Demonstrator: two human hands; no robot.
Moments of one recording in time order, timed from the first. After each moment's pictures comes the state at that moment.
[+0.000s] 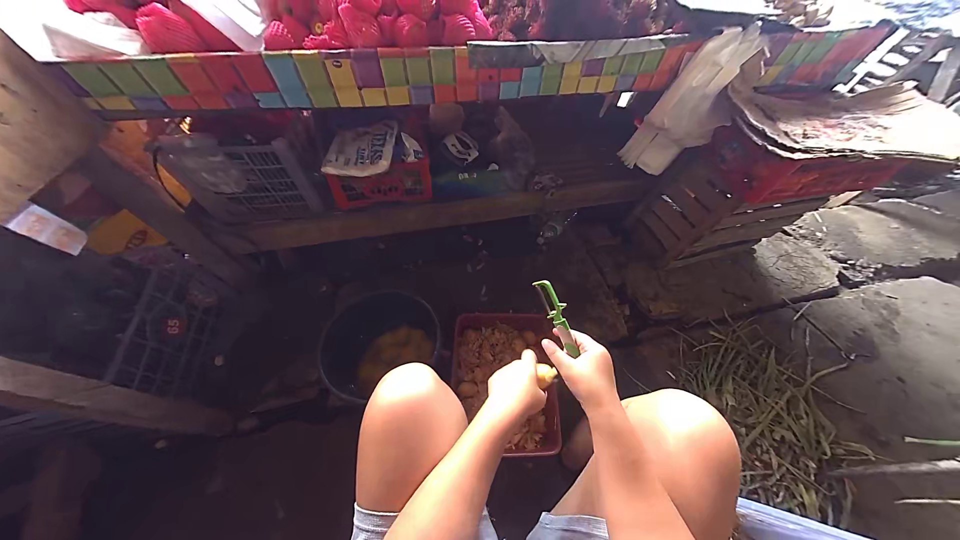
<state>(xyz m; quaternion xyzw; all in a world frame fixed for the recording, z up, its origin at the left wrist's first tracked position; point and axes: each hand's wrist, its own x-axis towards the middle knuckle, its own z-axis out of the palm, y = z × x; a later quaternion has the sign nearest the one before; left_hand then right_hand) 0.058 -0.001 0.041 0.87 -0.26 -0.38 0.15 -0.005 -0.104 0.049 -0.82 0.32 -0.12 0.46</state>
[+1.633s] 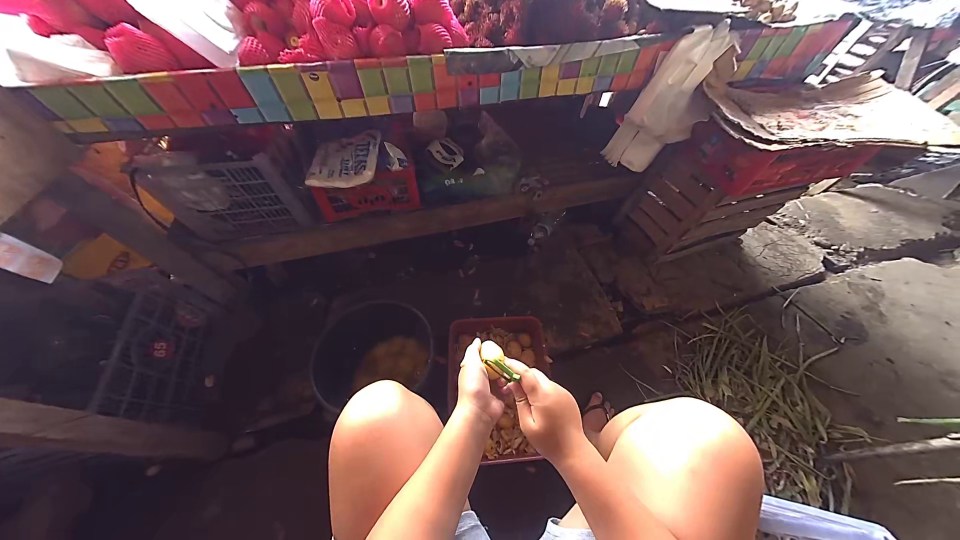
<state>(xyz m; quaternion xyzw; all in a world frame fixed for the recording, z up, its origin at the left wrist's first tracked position) 0.065 0.024 0.046 0.41 0.26 -0.33 0.81 -0.029 -0.051 0.019 -0.93 0.07 -0.24 0.28</state>
